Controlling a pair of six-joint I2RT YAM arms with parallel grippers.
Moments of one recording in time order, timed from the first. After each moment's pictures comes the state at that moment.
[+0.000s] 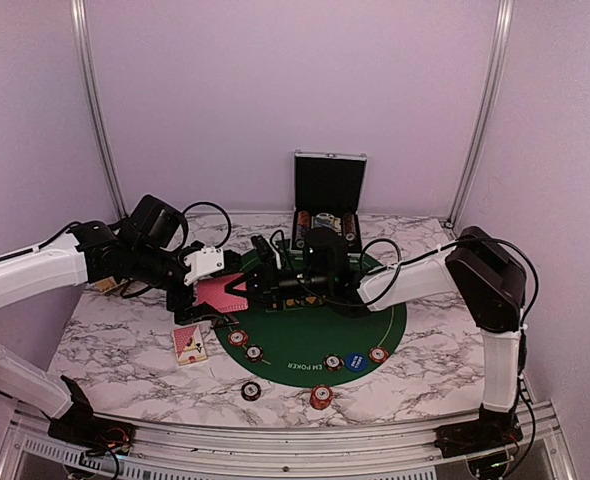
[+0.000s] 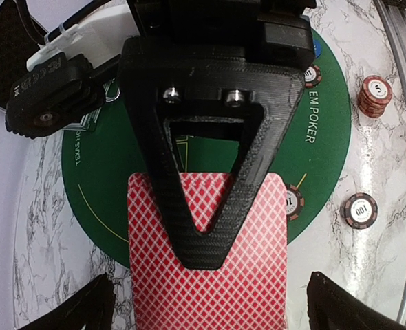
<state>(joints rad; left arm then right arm) -0.72 1.32 1.06 -0.61 0.22 0.69 0.90 2.05 1.25 0.68 -0.75 1.16</state>
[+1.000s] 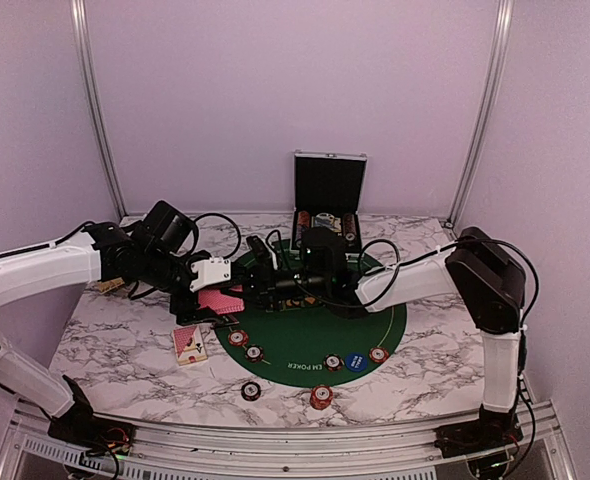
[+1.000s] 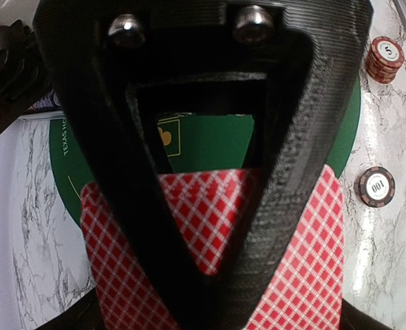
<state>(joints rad) -0.72 1.39 1.07 -0.63 0.17 0.77 0.92 2.05 1.26 0.69 -0.76 1.18</state>
